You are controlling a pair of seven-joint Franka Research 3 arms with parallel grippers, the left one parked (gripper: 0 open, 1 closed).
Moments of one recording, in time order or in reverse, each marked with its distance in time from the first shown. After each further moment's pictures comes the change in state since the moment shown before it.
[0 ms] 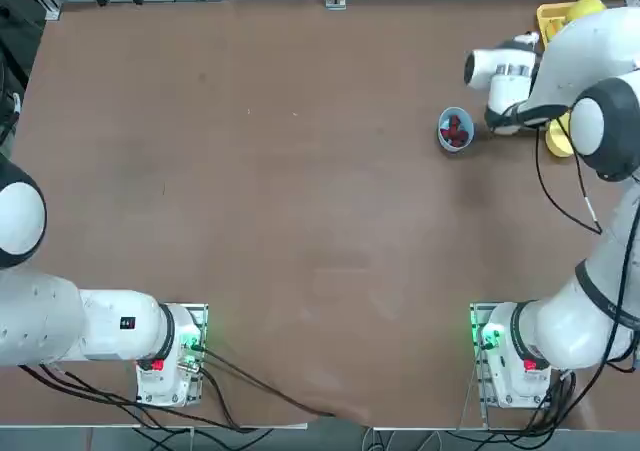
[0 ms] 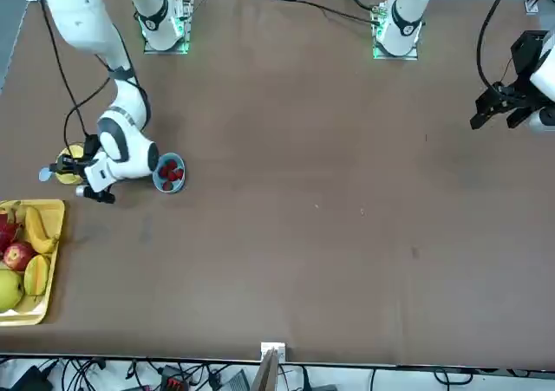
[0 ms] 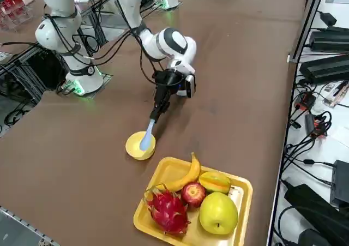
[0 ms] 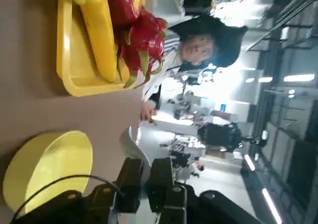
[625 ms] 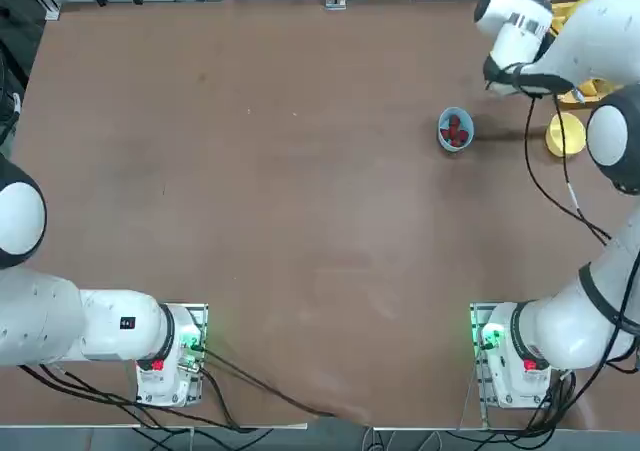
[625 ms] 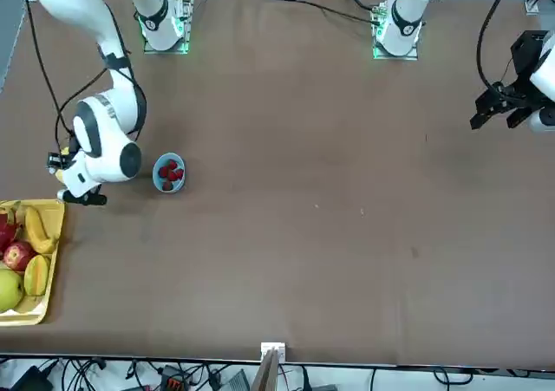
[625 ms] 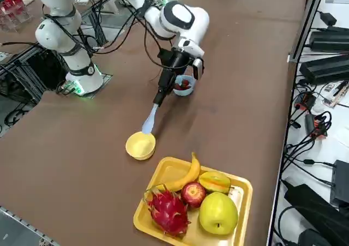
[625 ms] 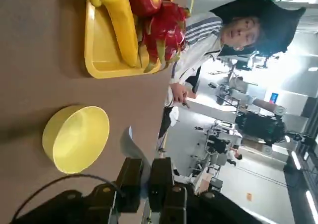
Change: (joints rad) arm 0.003 -0.088 0.009 0.133 0.265 -0.039 -0.307
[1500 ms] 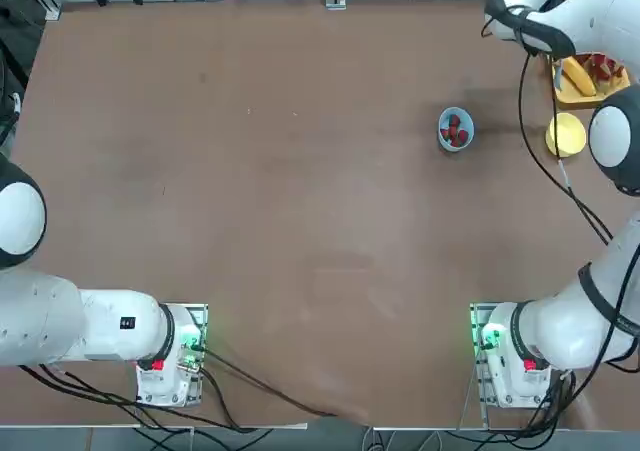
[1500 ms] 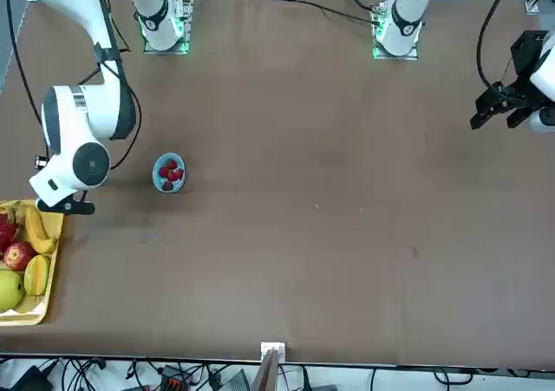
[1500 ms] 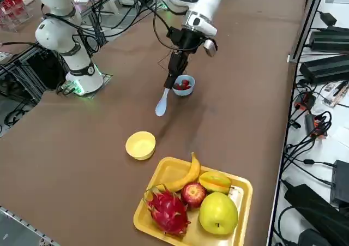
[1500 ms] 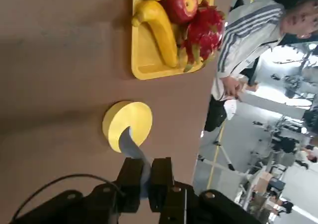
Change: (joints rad) arm 0.000 -0.005 0.000 0.224 0.311 -0.069 -0.181
